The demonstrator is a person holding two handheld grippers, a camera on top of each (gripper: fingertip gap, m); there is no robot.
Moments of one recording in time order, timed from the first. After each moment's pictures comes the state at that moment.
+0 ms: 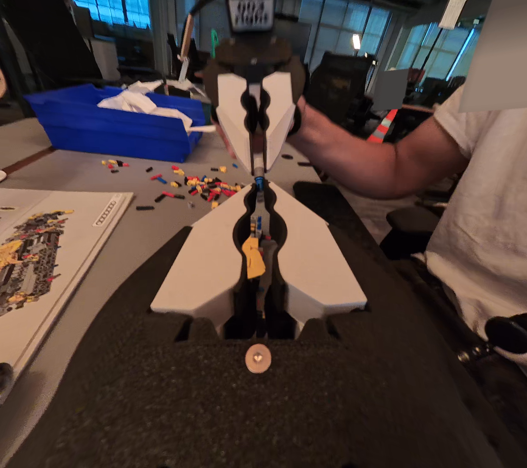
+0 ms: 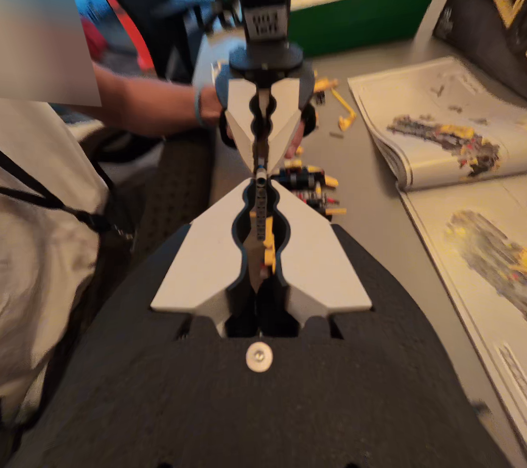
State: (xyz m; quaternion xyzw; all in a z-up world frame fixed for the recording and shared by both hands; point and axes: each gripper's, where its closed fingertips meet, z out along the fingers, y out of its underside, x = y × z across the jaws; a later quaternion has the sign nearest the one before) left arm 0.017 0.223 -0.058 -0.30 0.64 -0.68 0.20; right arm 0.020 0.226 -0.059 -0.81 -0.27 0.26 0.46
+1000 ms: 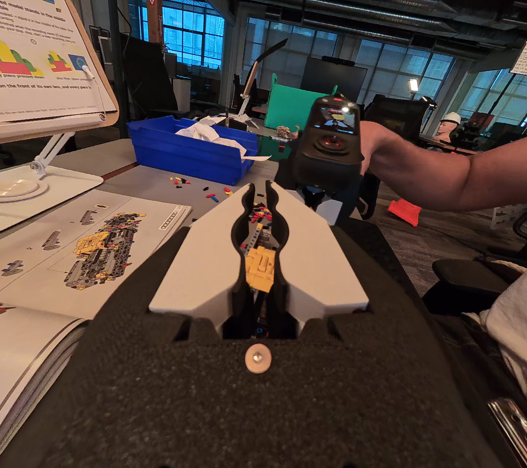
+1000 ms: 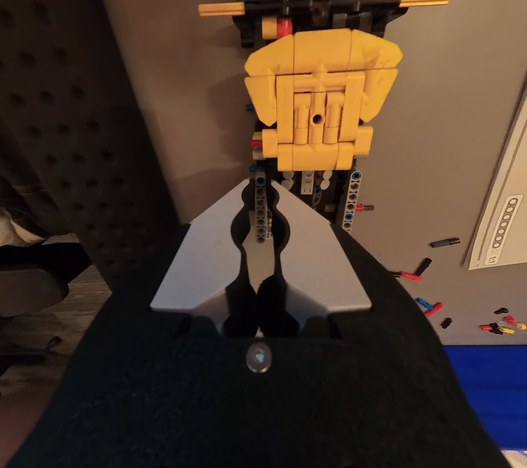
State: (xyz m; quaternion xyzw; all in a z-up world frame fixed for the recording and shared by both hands) left arm 0.027 0.267 -0.034 -0.36 0.57 -0.69 0.28; right arm 0.047 0.169 -0.176 -0.94 -0.34 0.03 0.03
